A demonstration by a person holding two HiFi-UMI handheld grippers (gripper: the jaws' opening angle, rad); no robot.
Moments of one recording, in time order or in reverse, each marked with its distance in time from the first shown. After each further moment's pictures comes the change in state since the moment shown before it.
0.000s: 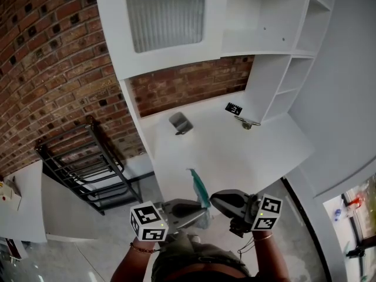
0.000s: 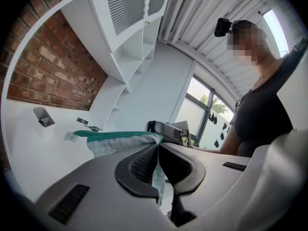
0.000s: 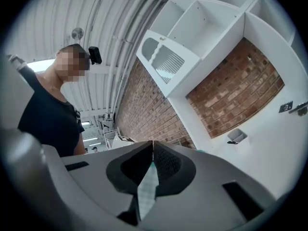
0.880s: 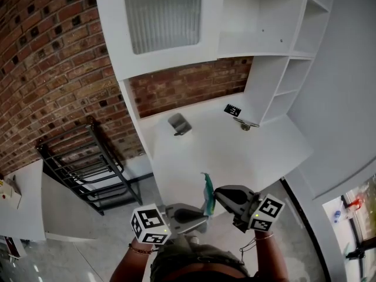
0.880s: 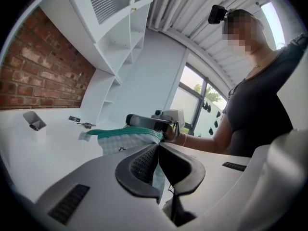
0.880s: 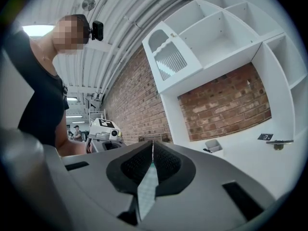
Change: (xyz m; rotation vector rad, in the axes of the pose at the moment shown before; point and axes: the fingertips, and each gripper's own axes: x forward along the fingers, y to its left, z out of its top) left arm 0.013 -0.026 -0.015 0.074 0.119 -0.062; right arm -0.019 -0.024 0.000 -0.202 0.119 -0.187
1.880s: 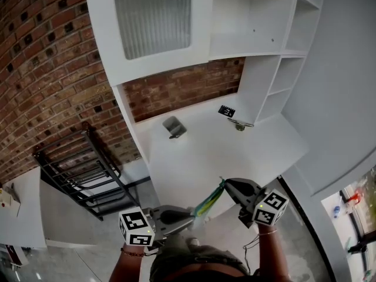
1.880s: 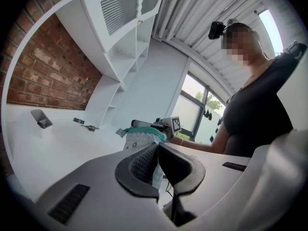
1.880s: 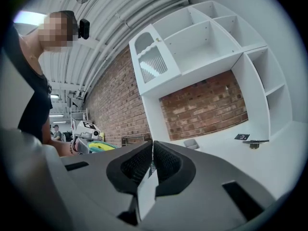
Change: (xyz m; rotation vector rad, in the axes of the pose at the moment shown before) left arm -0.032 0.006 0.004 -0.036 -0.089 0.016; right arm -0.028 -0.049 0.002 0.025 0.001 -0.203
